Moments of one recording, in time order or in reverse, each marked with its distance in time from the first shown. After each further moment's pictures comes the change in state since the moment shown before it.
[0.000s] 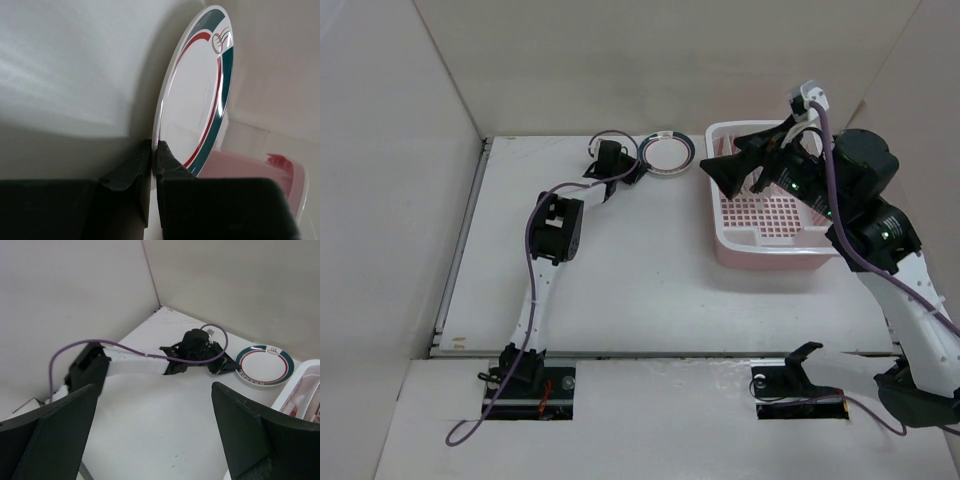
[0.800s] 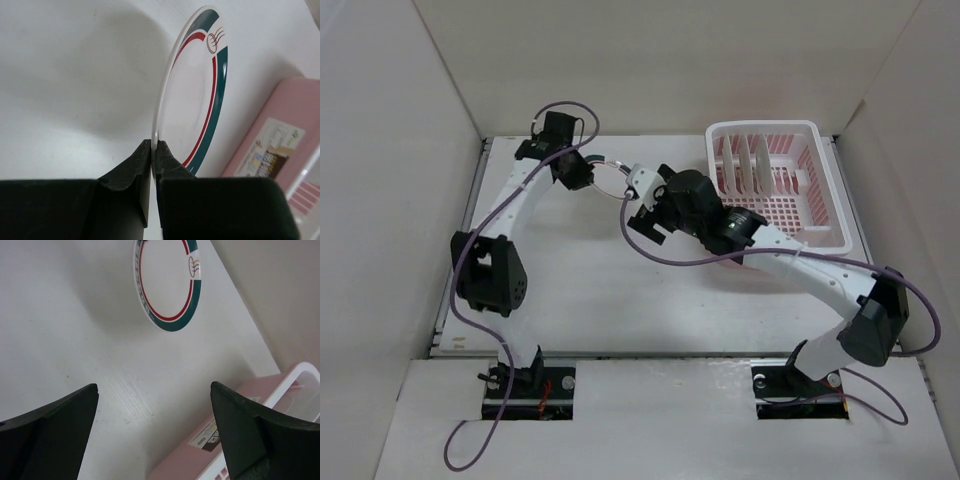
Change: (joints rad) left arm 0.069 -0.804 -0.330 -0.923 -0.228 0.464; right arm 0.322 0.376 -0.260 0.145 0.370 -0.630
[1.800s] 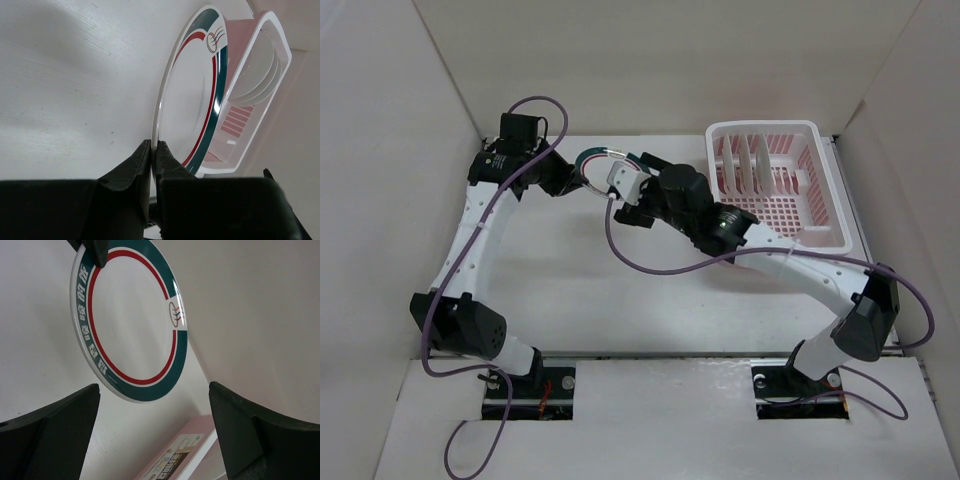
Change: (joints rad) left arm 0.082 -0.347 -0.071 -0.155 0.285 -0.069; right arm 0.056 0.060 0.086 0.146 0.068 -0.245
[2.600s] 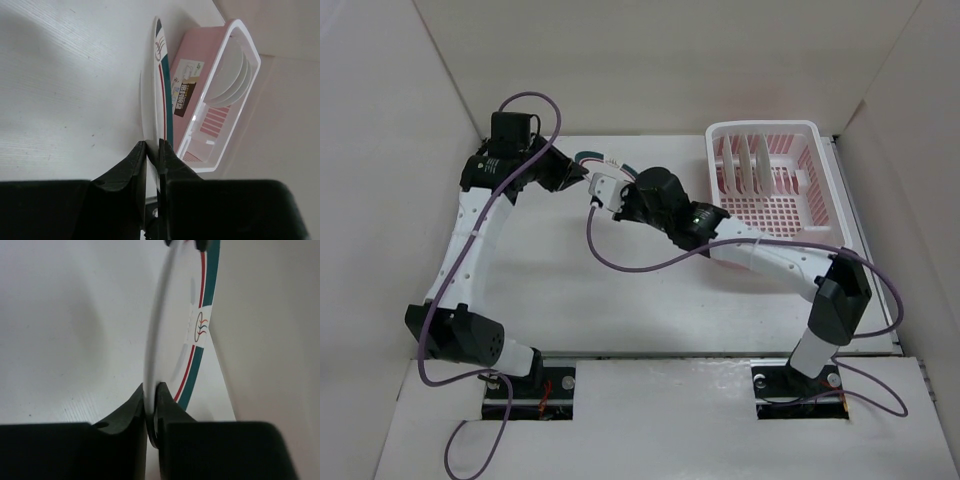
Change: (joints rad) left arm 0.008 -0.046 0.002 0.051 0.046 -0.060; right arm -0.014 0.151 0.052 0.016 -0.065 -0.021
